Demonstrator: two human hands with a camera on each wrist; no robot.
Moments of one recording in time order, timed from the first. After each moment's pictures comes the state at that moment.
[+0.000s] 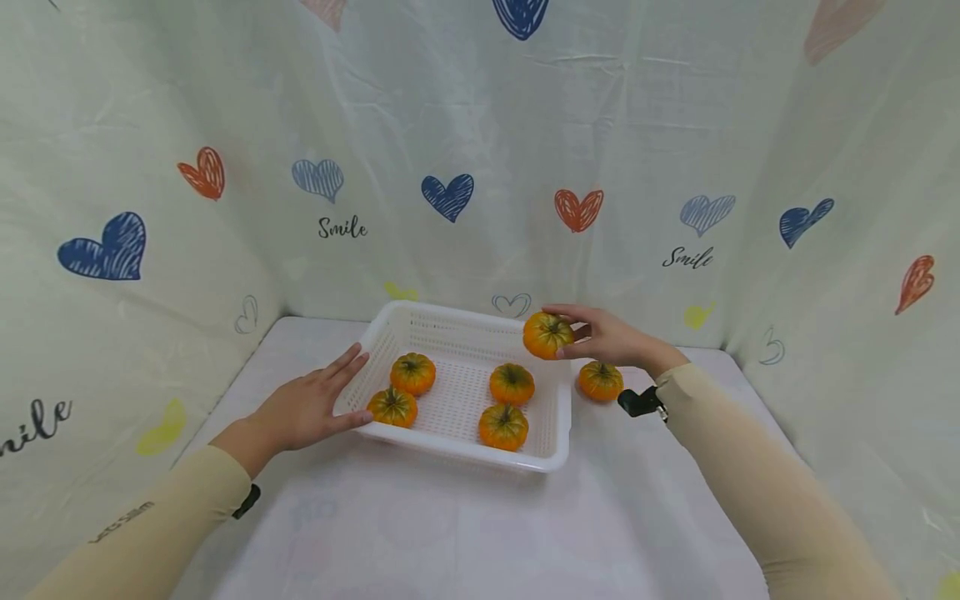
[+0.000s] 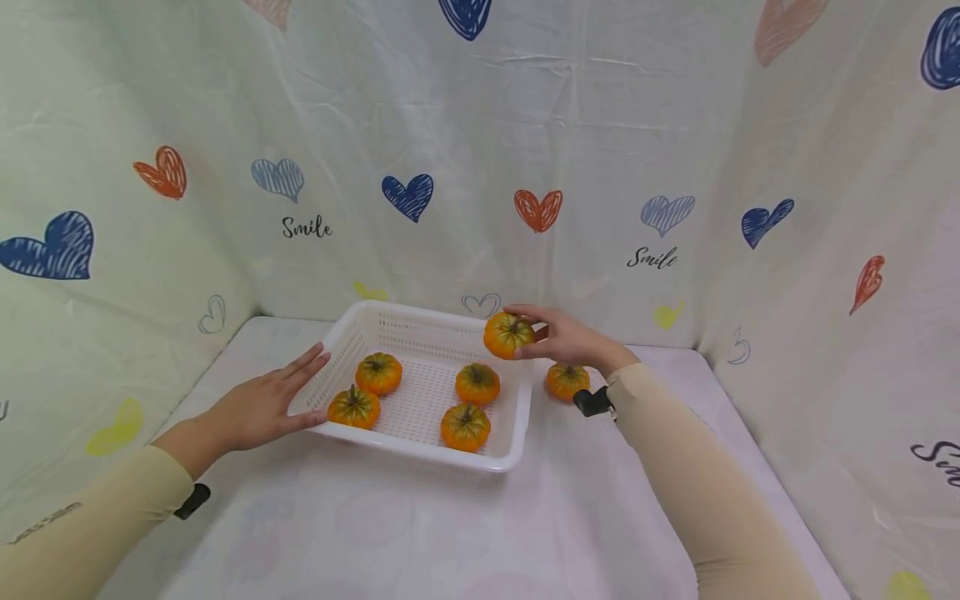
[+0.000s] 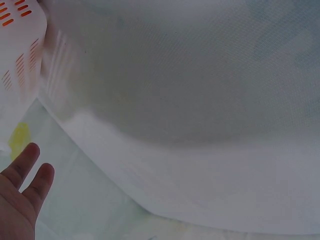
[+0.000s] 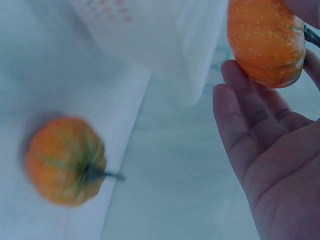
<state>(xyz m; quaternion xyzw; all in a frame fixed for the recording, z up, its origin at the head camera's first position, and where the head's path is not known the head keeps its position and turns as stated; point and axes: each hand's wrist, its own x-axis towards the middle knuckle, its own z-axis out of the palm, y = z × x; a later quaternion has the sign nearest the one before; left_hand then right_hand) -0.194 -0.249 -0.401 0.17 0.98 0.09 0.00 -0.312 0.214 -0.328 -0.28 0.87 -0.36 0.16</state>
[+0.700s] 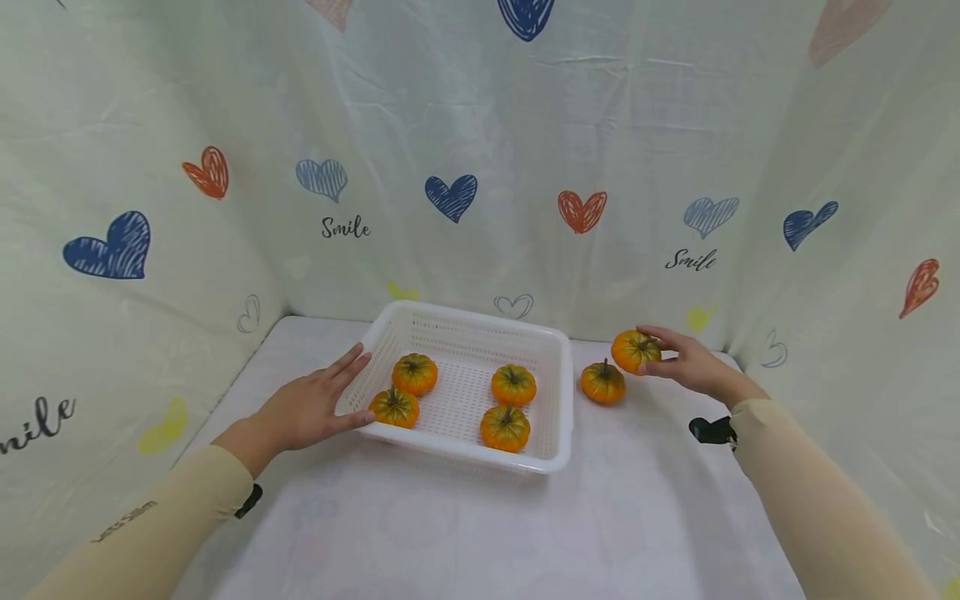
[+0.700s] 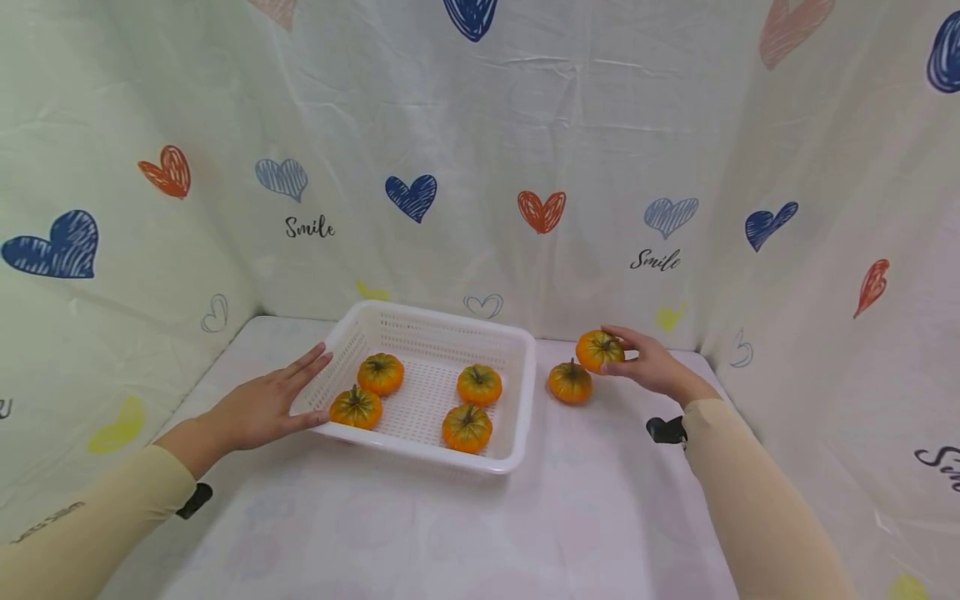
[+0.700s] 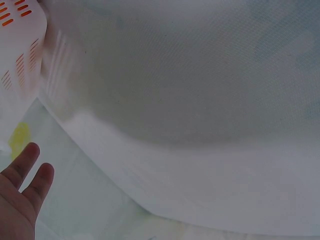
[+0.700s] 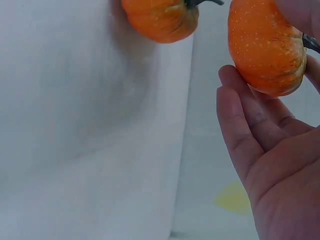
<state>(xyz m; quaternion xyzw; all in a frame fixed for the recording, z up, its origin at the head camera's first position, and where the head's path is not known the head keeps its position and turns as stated) -0.196 -0.252 -0.404 0.17 0.98 0.09 0.01 -0.301 0.336 -0.363 -0.14 0.91 -0.36 0.12</state>
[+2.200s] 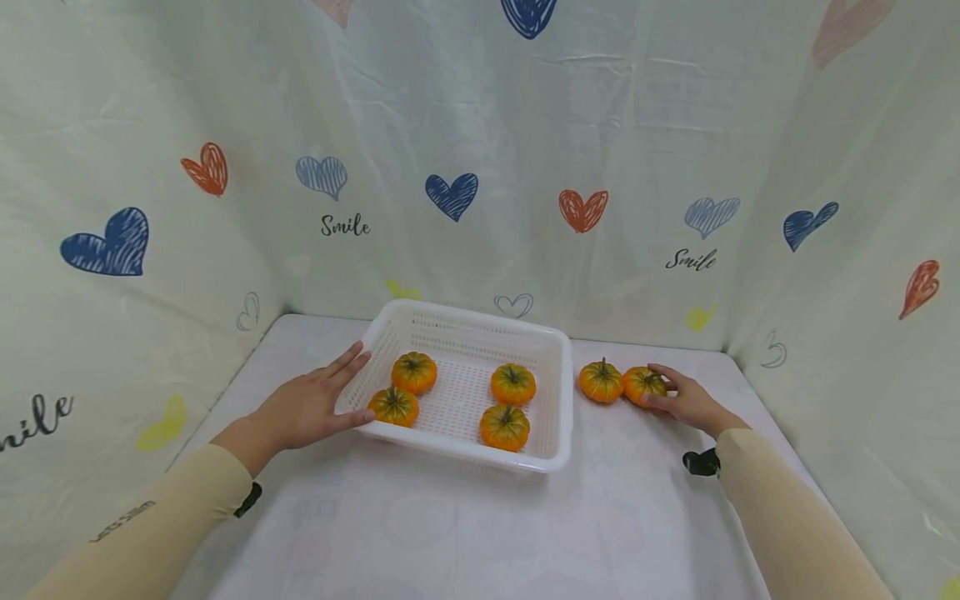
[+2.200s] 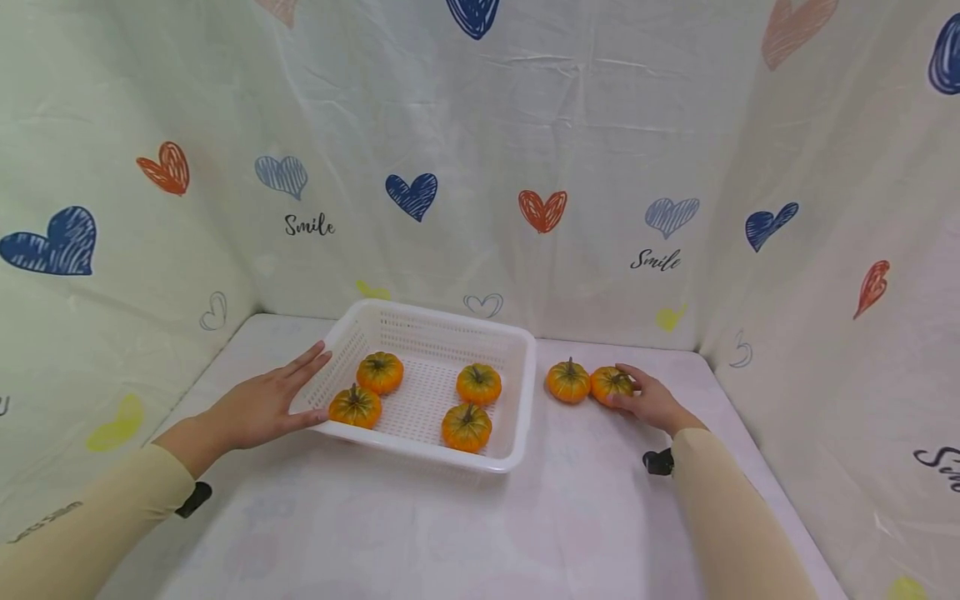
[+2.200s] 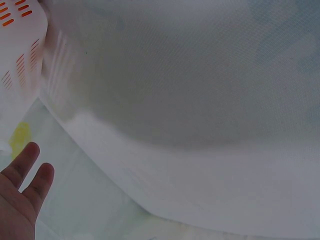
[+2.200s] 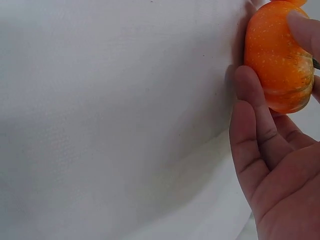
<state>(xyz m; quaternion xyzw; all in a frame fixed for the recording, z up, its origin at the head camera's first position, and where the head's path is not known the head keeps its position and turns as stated) -0.196 -0.251 -0.405 0.17 0.98 0.09 0.00 -0.297 0.360 -0.441 -0.04 0.93 -0.33 0.15</state>
